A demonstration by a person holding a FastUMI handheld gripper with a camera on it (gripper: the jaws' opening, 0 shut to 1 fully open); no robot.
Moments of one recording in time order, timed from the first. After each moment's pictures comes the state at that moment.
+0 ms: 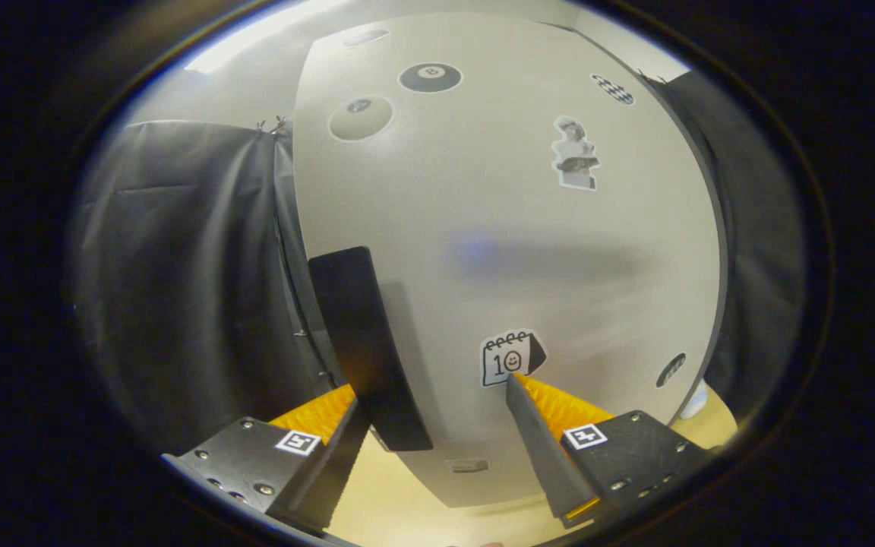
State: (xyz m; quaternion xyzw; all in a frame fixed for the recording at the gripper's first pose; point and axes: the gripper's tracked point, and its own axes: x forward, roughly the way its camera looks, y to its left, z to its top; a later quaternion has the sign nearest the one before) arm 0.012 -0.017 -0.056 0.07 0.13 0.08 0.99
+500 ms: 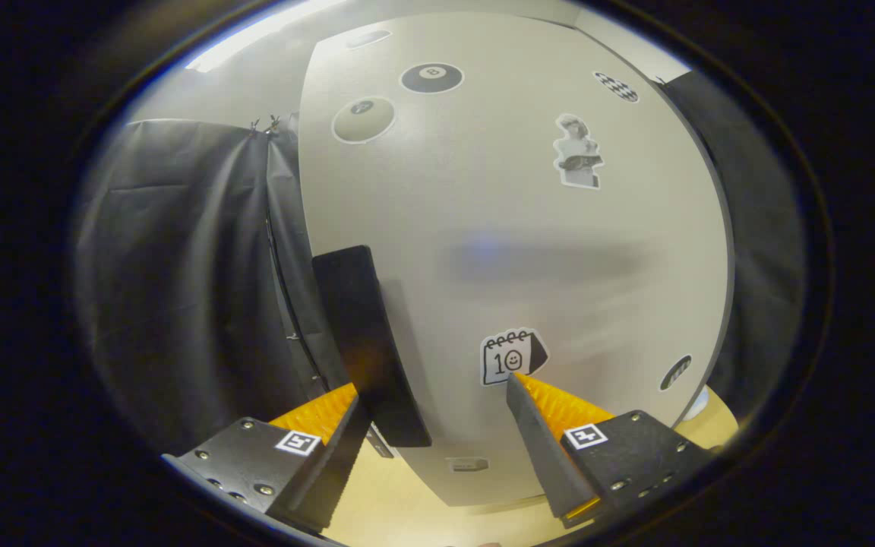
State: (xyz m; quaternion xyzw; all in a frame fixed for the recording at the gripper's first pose) arm 0.014 -0.015 -0.057 0.07 0.13 0.08 0.99
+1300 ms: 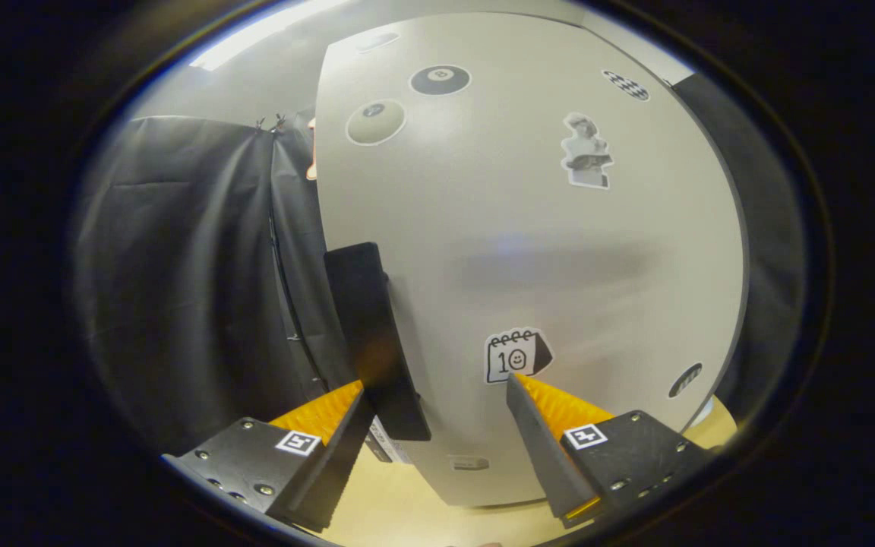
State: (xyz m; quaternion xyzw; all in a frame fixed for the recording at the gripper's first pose) arm 0.018 -0.011 -0.058 0.06 0.13 0.11 0.98
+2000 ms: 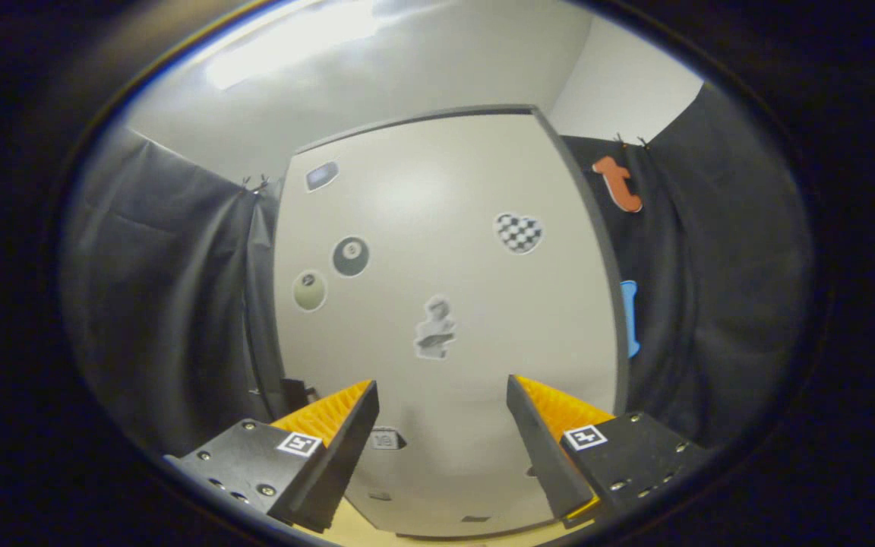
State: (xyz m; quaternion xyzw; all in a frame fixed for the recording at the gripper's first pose) arm -0.002 -0.160 0.070 0.04 -0.03 0.02 1.00
